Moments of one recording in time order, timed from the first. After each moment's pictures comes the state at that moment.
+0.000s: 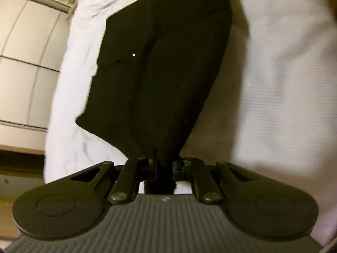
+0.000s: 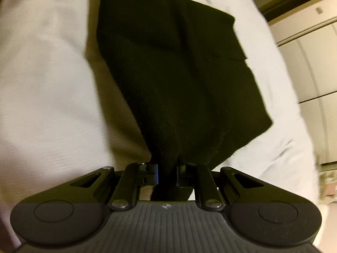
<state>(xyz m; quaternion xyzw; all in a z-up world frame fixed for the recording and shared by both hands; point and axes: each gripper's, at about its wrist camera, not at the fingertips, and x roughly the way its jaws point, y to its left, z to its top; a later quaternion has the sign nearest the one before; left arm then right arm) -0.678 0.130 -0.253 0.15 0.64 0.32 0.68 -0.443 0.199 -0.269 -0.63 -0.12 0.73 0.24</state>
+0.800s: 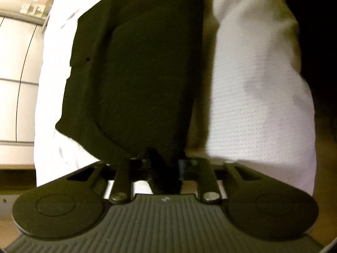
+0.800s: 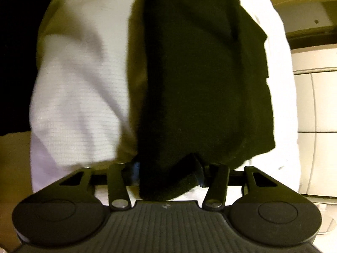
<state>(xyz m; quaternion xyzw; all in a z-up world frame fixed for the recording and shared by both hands) -0.680 0.064 -0.288 0.19 0.66 0.26 0.68 -0.435 0.113 -0.319 -0.66 -0.23 0.69 0.19</state>
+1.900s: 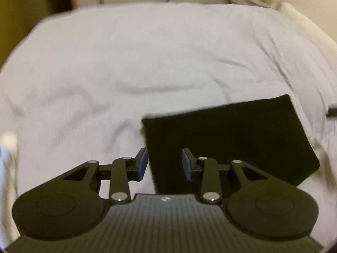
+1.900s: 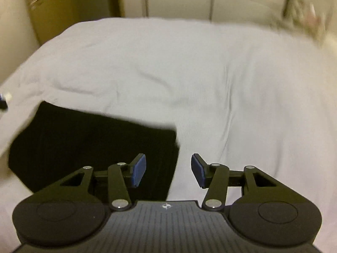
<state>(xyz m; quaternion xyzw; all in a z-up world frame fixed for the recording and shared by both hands) -0.800 0.453 -0.157 -0.36 0.33 0.57 0.66 -0.378 0.511 -0.170 -0.36 0.30 0.73 0.50</state>
